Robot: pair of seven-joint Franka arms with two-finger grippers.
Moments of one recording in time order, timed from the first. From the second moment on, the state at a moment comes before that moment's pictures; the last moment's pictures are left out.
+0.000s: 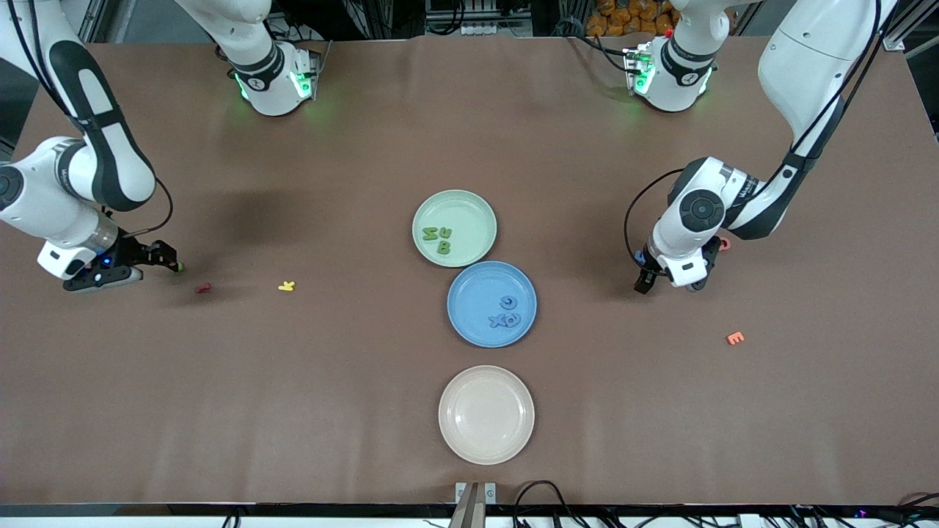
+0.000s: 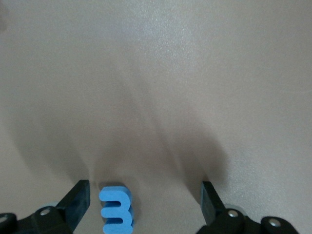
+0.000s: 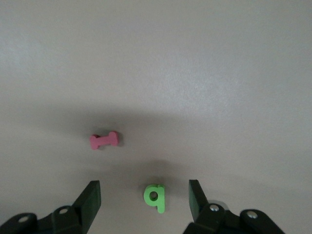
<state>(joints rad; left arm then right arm) 0.18 0.47 -0.43 -2.23 0.47 2.56 -1.71 -0.43 0.29 0.11 -2.25 -0.01 2.59 -0.55</state>
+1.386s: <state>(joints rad) 0.20 0.44 -0.44 -2.36 0.47 2.75 -1.73 -0.46 0.36 0.08 -2.36 -0.01 2.77 -0.62</state>
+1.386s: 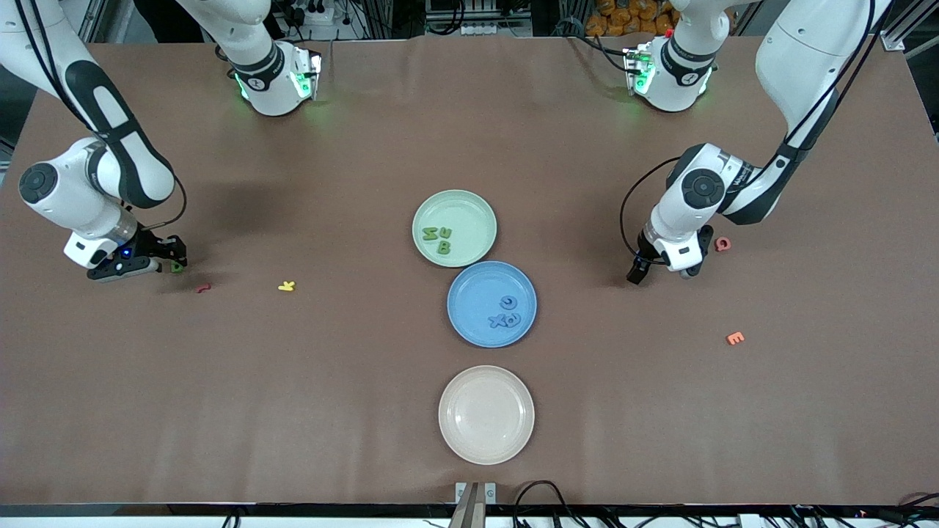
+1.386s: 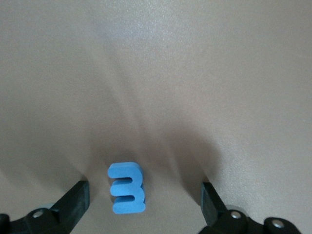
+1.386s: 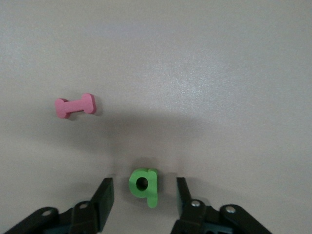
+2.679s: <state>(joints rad) 0.20 0.42 -0.44 -2.35 0.48 2.76 -1.72 -0.44 0.37 0.10 -2.35 -0.01 2.79 -0.64</state>
